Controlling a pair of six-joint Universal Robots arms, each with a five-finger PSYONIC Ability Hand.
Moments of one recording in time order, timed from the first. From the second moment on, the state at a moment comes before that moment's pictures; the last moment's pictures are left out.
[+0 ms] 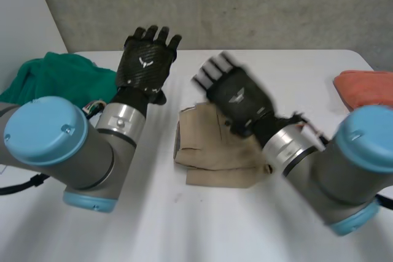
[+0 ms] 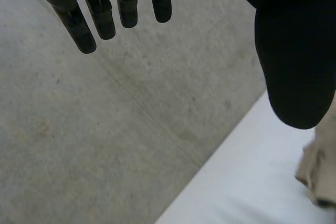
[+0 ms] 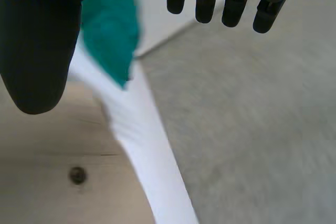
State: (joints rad) left arm 4.13 -1.95 -1.61 3.79 -1.60 3.59; right arm 2.11 -1.21 1.70 -0.57 1.17 2.43; left_hand 0.19 0.20 0.21 0.20 0.04; right_hand 0.23 0.21 0.21 0.21 0.04
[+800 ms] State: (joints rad) left arm 4.01 -2.36 -1.01 3.00 -1.60 3.42; right arm 1.95 -0.91 1.20 0.13 1.43 2.67; left_hand 0.19 0.20 0.21 0.20 0.04; right_hand 0.22 0.20 0.21 0.21 0.04
